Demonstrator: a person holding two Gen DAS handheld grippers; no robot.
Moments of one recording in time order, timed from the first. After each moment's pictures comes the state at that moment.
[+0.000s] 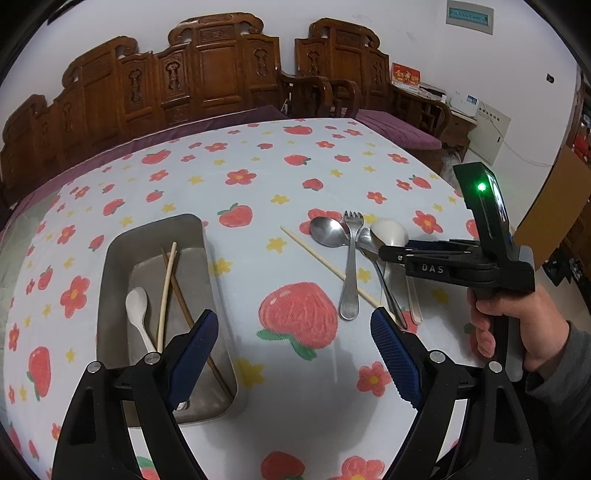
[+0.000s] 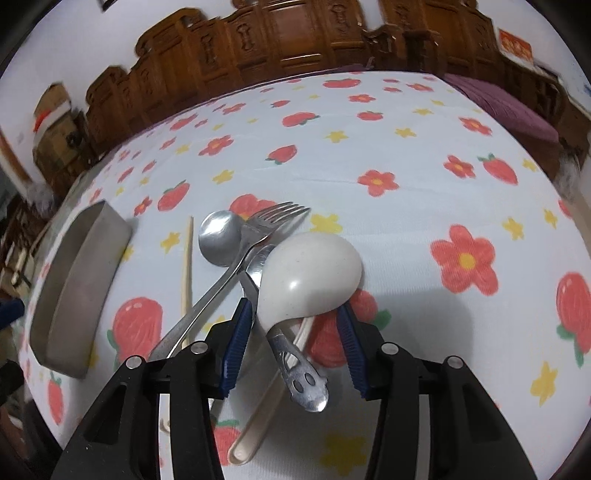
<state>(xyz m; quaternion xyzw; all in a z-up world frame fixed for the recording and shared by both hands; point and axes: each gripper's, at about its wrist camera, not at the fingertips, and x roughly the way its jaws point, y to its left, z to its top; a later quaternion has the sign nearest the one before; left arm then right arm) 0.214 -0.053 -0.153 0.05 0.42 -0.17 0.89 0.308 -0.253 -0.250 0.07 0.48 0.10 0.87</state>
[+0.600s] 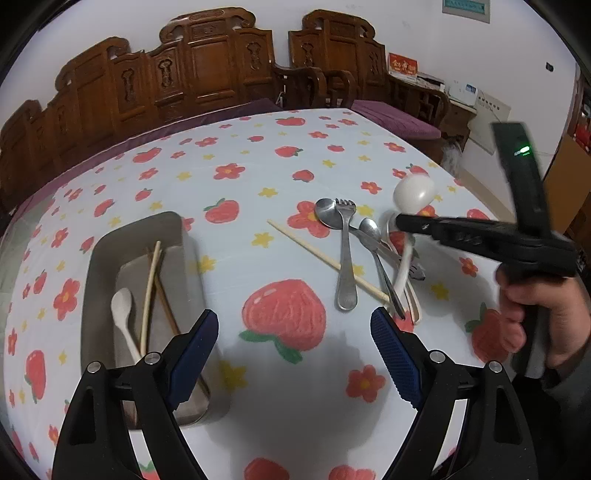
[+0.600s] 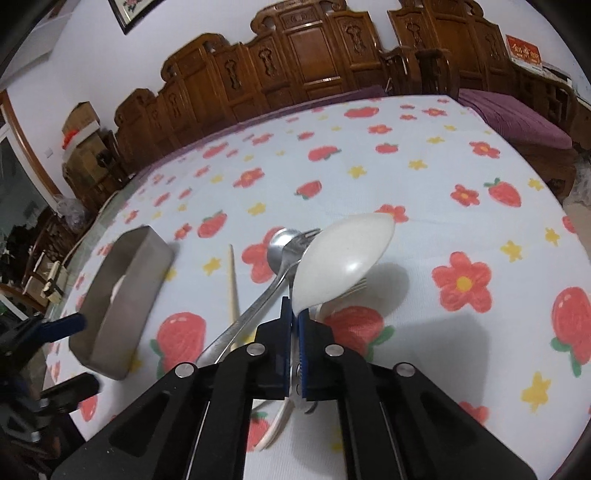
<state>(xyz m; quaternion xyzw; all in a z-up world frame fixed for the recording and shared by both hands) 0.221 -0.078 -0.164 0.07 0.43 -0.17 0.89 0.292 -0.270 -0.214 0.11 0.43 0.16 0.88</state>
